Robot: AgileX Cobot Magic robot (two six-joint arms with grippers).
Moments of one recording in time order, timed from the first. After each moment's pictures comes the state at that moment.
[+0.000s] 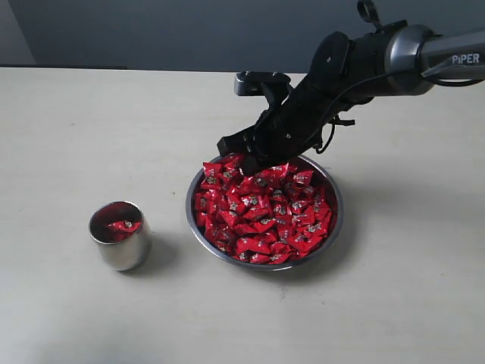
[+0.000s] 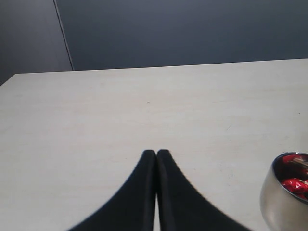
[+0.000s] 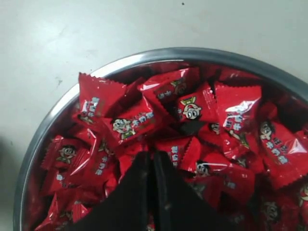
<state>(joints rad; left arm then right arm) 0.12 0.00 0.00 0.05 0.29 -0.02 0.62 2.05 -1.37 0.58 0.64 -0.37</state>
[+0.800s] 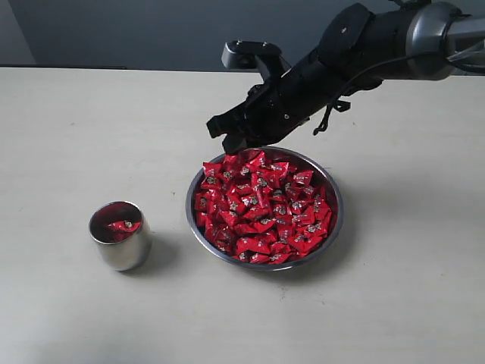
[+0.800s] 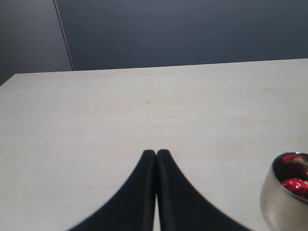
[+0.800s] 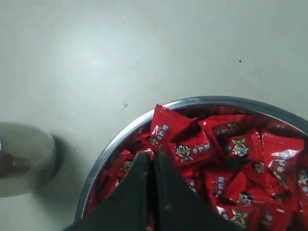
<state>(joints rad) 0.12 0.00 0.00 0.05 0.29 -0.02 0.62 1.98 -1.37 0.77 0.65 -0.63</state>
